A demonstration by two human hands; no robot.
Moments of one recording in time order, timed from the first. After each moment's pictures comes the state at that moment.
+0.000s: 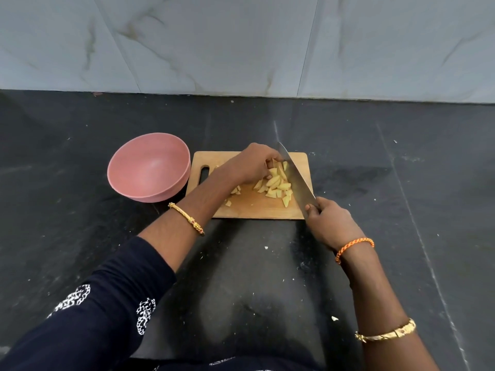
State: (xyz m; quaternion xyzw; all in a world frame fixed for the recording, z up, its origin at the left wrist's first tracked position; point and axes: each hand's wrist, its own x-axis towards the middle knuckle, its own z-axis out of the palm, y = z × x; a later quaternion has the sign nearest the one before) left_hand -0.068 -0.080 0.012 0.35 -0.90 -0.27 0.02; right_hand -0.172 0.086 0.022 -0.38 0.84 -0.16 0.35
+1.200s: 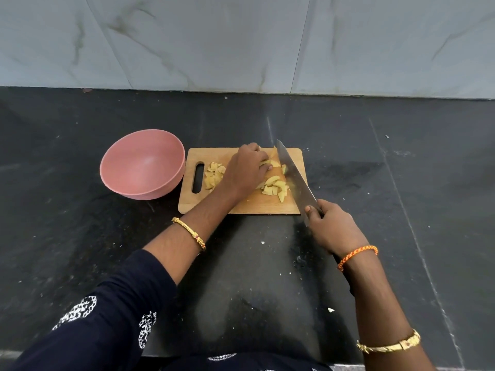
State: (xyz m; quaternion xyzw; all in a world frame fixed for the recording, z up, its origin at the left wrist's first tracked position) left_hand -0.064 -0.060 -0.021 0.40 -0.88 -0.16 0.21; right_hand -0.169 0.107 0.023 -0.36 0.84 -0.19 0.35
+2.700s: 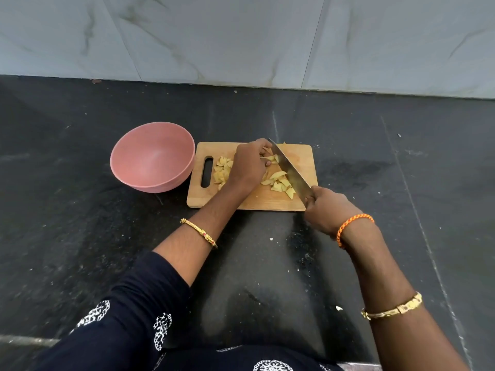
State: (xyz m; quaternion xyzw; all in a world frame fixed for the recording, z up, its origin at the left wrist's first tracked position) left_hand -0.058 -0.058 -0.016 0.48 -0.77 -0.31 0.28; right_hand -0.158 0.075 0.040 -0.42 0.83 -0.06 0.35
